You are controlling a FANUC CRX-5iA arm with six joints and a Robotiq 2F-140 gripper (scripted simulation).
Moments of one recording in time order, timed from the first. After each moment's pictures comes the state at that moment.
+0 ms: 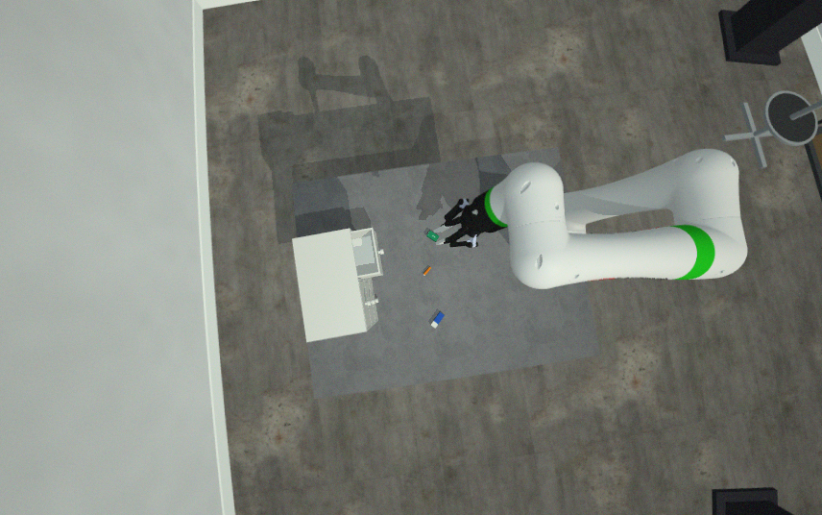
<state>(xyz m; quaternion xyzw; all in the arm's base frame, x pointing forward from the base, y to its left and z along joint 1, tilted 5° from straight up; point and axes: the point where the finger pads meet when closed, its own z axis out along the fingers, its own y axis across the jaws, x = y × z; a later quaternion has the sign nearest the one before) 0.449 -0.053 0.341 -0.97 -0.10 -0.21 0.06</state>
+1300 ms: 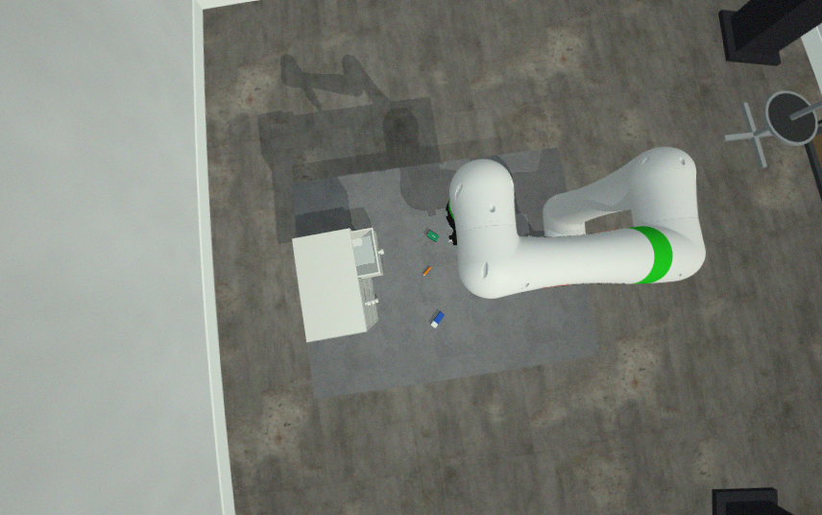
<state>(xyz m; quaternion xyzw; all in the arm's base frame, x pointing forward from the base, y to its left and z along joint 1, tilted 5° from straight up) 0.424 -0.061 0.358 -0.99 -0.09 -0.01 0.04</state>
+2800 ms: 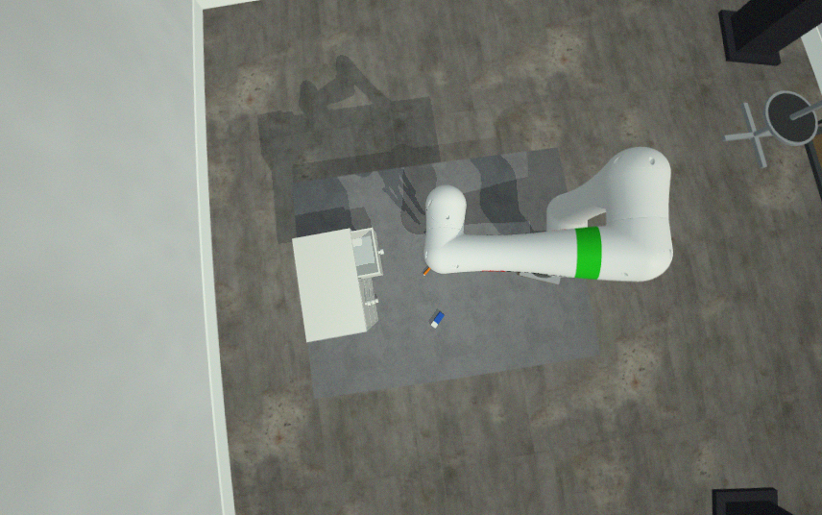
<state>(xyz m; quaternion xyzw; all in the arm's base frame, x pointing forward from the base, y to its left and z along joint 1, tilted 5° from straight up) 0.459 -0.095 0.075 -0.96 0.26 0.00 0.04</state>
